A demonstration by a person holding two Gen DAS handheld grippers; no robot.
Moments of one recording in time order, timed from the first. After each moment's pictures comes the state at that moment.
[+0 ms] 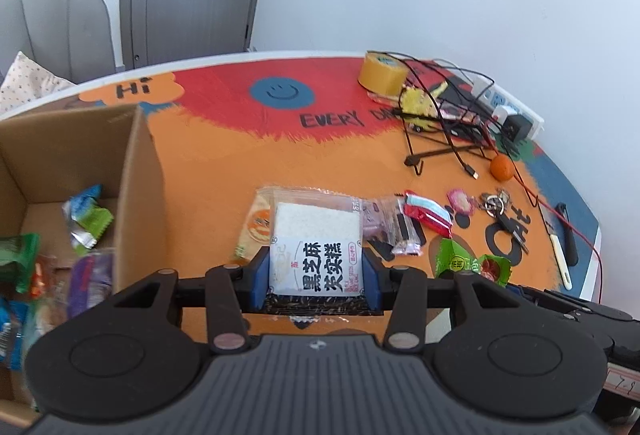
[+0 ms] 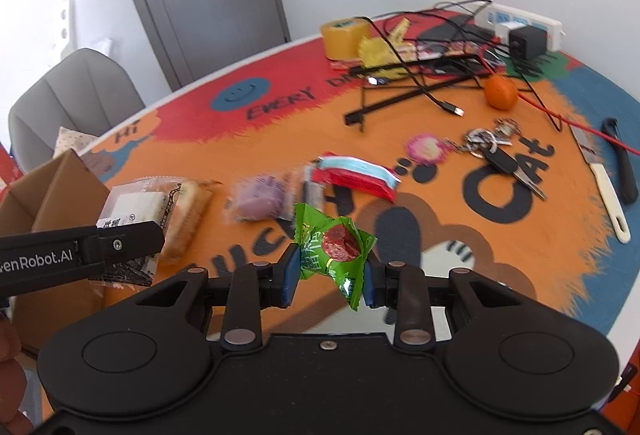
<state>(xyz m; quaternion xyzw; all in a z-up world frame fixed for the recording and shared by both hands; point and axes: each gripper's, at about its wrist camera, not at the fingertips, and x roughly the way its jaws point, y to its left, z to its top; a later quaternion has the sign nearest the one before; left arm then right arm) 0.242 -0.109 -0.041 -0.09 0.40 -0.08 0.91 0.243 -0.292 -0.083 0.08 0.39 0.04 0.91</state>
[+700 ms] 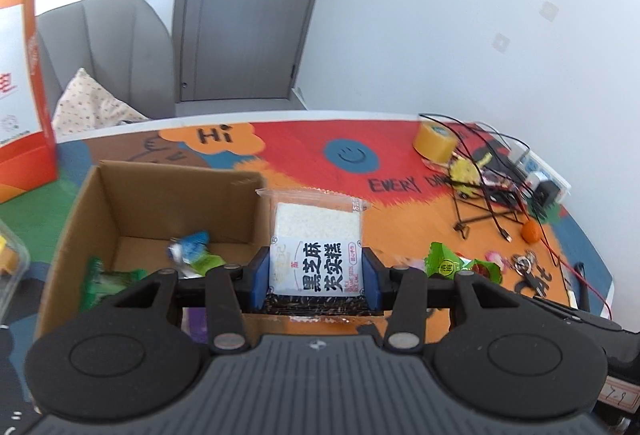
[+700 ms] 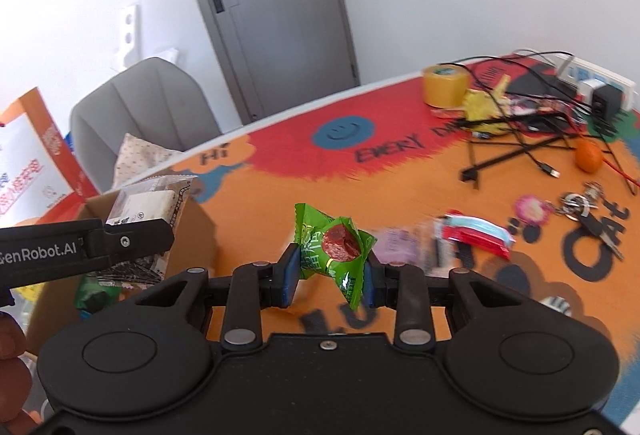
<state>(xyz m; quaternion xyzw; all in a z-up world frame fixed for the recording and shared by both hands) 0.222 -0.037 0.000 -0.12 0.35 -0.01 0.93 0.251 -0.222 -0.045 0.07 0.35 0.13 0.93</state>
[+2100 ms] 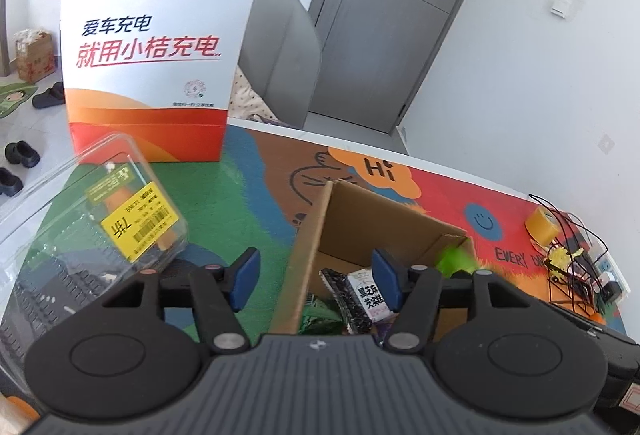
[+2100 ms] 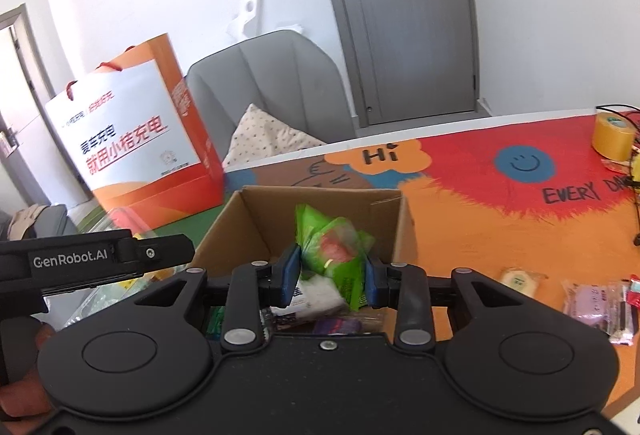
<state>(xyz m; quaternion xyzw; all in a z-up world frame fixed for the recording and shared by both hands) 0.177 0.101 -0.002 -0.22 0.32 0.14 0.91 0.255 -0.093 -0.022 0.02 0.33 0.28 0.90</state>
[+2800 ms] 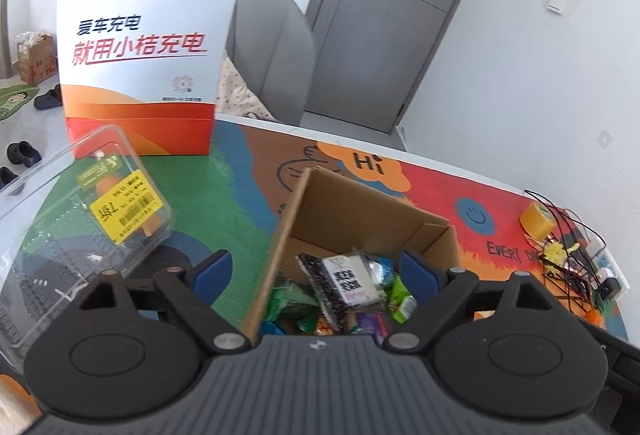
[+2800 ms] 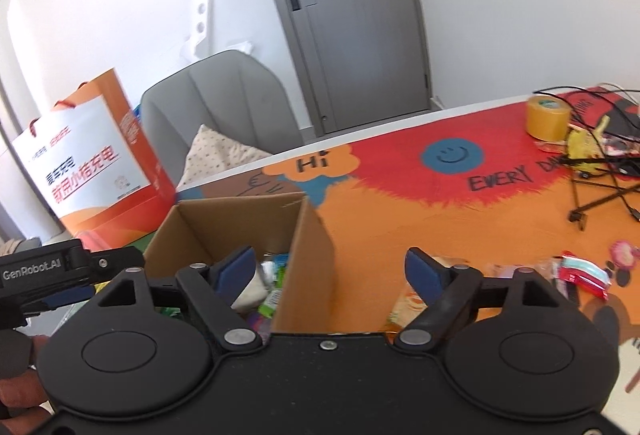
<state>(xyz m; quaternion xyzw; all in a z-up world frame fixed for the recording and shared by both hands) 0.176 0.074 0.001 -0.21 0.32 0.14 0.91 0.254 -0.158 -0.021 0.06 0.33 0.21 0.92</state>
